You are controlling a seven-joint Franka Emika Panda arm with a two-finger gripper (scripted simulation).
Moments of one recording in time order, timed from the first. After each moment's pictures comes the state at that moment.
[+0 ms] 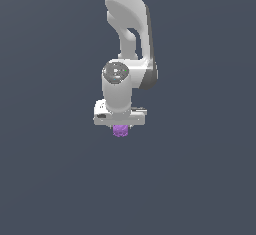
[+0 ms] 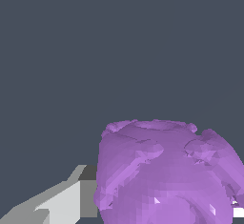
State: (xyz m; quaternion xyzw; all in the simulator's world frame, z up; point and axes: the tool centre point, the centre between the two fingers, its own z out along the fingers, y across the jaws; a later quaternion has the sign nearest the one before) arm 0.019 -0.032 0.113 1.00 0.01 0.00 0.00
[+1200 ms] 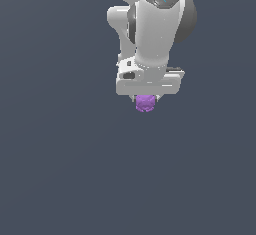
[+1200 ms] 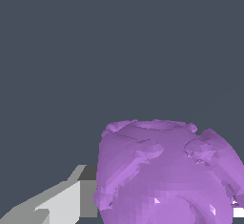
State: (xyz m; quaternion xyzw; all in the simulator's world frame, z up) arm -0.009 0.061 0.260 1.00 0.01 0.00 0.00
